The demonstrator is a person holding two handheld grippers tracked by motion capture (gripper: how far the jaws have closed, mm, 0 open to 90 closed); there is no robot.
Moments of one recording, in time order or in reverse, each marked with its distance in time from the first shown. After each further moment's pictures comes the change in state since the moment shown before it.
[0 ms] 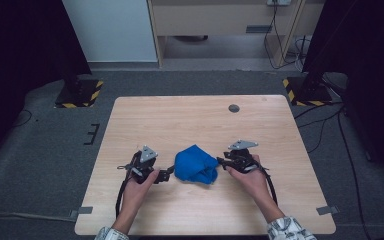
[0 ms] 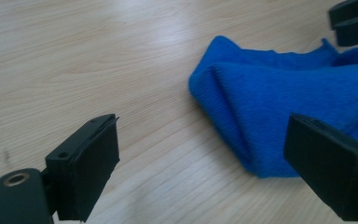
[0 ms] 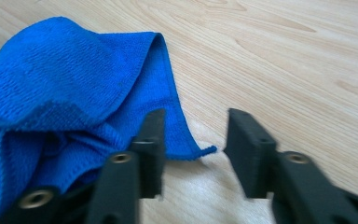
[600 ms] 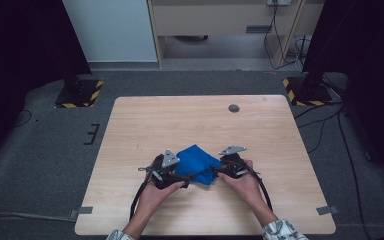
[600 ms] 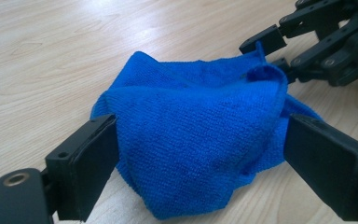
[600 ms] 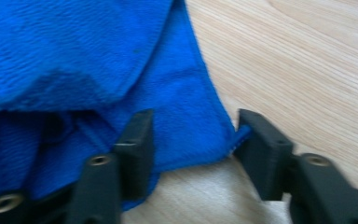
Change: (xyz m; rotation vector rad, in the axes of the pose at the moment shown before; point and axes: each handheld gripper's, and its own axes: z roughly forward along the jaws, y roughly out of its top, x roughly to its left) left arm -0.053 0.012 0.025 0.018 -0.086 0.091; right arm 0.021 -0.010 0.019 0.093 -0.015 -0.031
